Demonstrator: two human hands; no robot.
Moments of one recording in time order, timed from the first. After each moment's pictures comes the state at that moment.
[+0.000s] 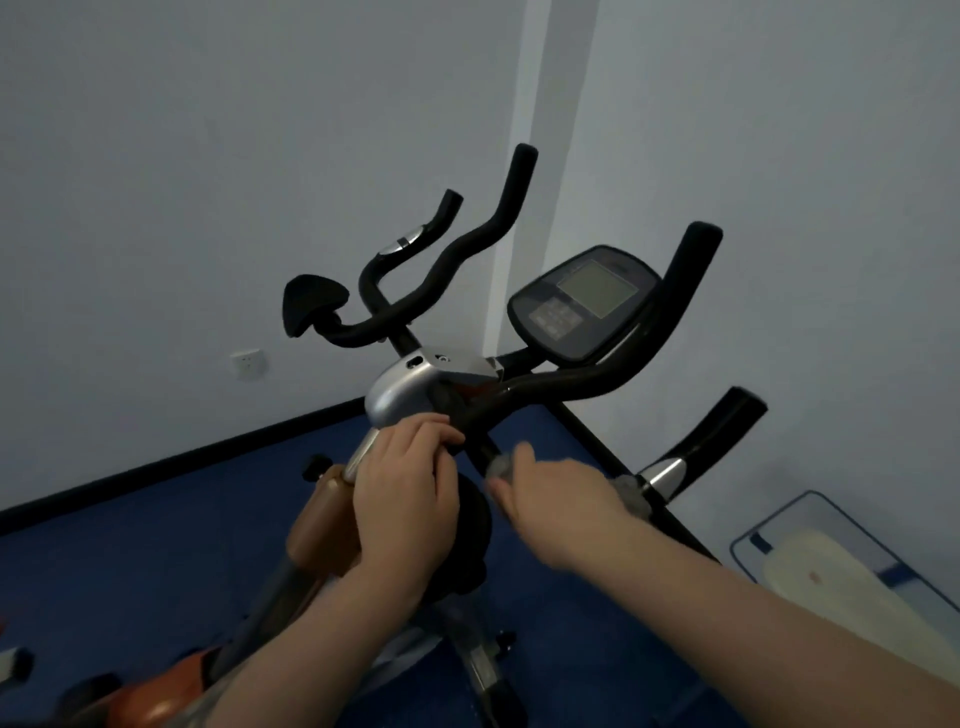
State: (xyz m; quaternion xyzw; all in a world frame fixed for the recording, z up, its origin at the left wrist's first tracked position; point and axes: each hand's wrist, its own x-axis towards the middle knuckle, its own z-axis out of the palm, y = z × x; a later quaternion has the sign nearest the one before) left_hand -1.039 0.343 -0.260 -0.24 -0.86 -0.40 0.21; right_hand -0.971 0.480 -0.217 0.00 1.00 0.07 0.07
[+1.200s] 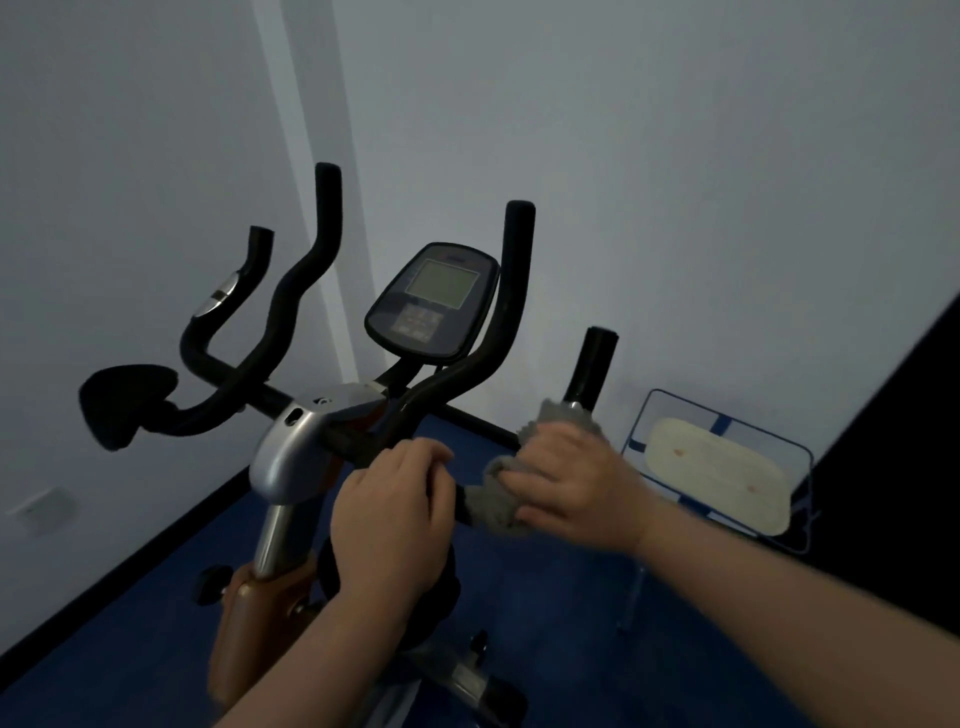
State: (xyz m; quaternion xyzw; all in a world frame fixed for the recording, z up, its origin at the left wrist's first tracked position) left_hand -1.045 0.357 -0.242 -0.48 -0.79 -0.35 0.17; right_hand -0.905 0.524 -0.257 -0.03 0.94 0.12 -0.31
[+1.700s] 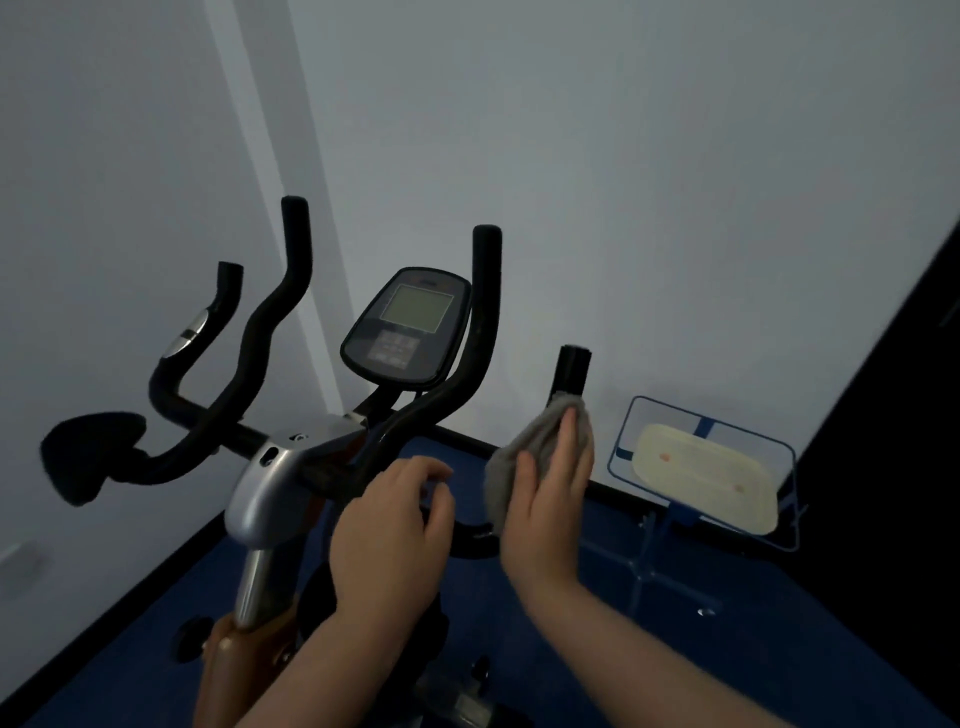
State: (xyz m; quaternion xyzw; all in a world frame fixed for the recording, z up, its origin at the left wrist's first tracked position) left_hand -1.043 0.371 -0.232 -0.47 -0.79 -0.39 0.04; right_hand -0.954 0.457 -0.263 0.42 0.67 -0.34 -0.52
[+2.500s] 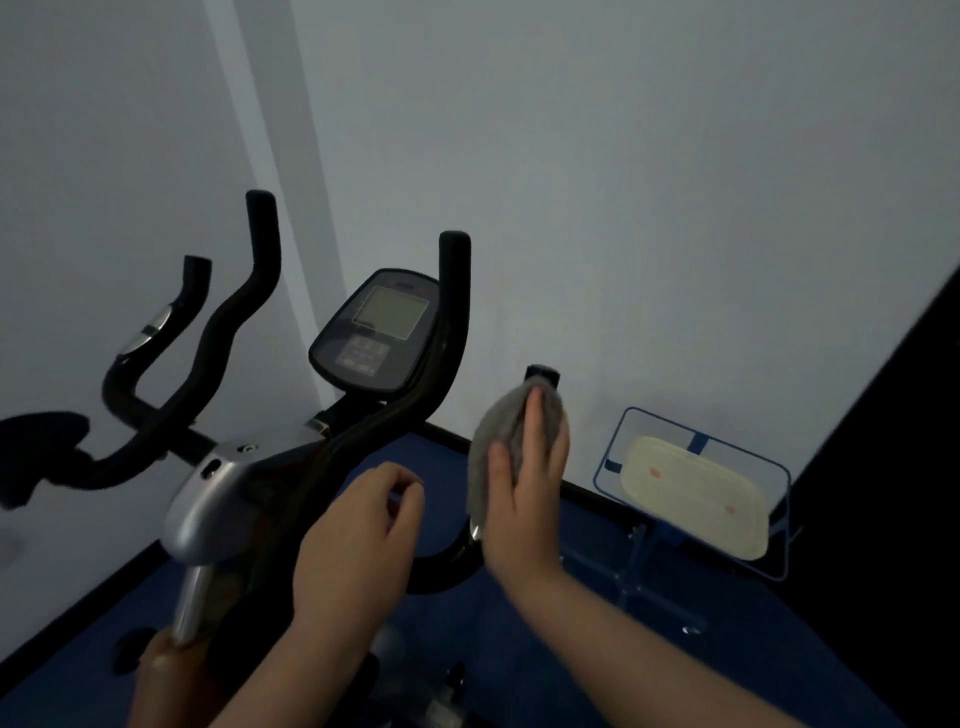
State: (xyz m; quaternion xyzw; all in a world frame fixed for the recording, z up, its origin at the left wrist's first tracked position) left_hand -1.035 0.405 -0.231 -0.41 -0.83 -0.37 -0.03; right_hand -0.943 0.507 -0.254 0.33 0.70 -0.37 -0.52
